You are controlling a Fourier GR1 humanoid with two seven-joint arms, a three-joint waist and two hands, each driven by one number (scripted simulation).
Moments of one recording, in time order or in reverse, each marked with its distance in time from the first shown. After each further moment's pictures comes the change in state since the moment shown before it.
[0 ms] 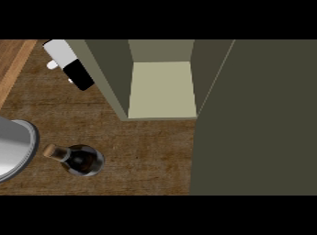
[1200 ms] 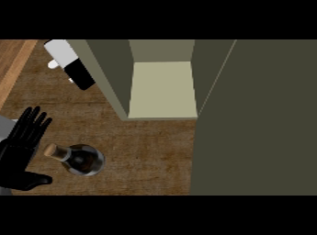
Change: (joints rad) left arm -0.126 -0.111 -0.089 0.710 -0.581 -0.207 -0.560; right arm 0.087 0.016 -0.040 0.013 -0.010 0.092 -0.109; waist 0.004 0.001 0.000
